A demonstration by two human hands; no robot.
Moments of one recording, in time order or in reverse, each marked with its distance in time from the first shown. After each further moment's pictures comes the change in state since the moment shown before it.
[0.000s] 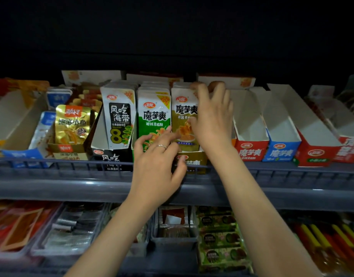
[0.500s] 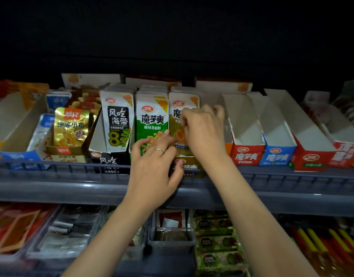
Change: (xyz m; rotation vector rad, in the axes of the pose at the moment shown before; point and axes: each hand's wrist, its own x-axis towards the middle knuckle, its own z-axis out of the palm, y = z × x) left_hand 0.001 0.001 -0.002 0.049 -0.041 0.009; right_hand -0.007 -0.005 -0.008 0.026 -0.159 -0.145
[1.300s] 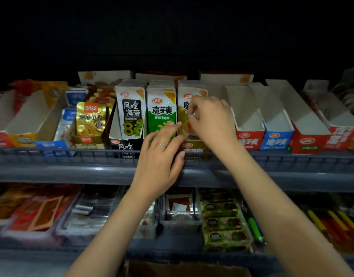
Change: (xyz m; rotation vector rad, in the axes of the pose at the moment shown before) left_hand -0.019 -0.004 -0.024 -0.103 -0.040 0.082; right_hand -0.012 -0.008 -0.037 0.129 -0.054 0.009
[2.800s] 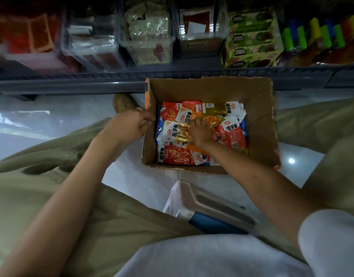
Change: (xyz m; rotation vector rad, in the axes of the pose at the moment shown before) left_hand -0.313 0.003 -0.056 -0.173 -1.115 -0.455; right_hand -0.485 -0.074 0.192 0.016 -1.247 0.266
